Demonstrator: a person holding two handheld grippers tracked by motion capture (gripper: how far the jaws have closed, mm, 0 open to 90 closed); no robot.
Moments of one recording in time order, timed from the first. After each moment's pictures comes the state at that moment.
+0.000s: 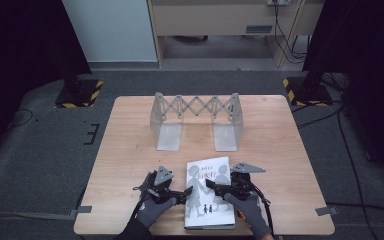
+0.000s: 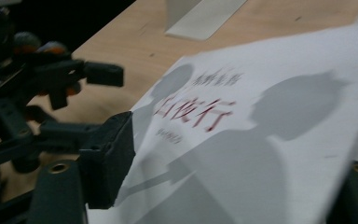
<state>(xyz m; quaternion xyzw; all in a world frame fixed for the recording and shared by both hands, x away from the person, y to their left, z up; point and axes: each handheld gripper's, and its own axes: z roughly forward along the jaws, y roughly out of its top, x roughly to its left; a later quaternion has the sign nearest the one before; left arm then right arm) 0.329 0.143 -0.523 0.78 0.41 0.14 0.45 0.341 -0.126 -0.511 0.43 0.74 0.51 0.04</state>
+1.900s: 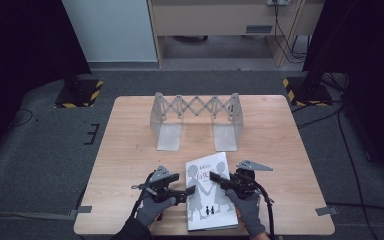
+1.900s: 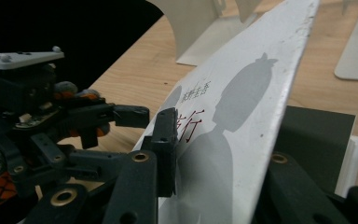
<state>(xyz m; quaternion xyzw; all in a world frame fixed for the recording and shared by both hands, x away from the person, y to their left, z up) 0.330 0.144 -0.521 0.75 0.41 0.05 0.51 0.337 -0.135 -0.489 0.45 0.70 0.55 0.02</state>
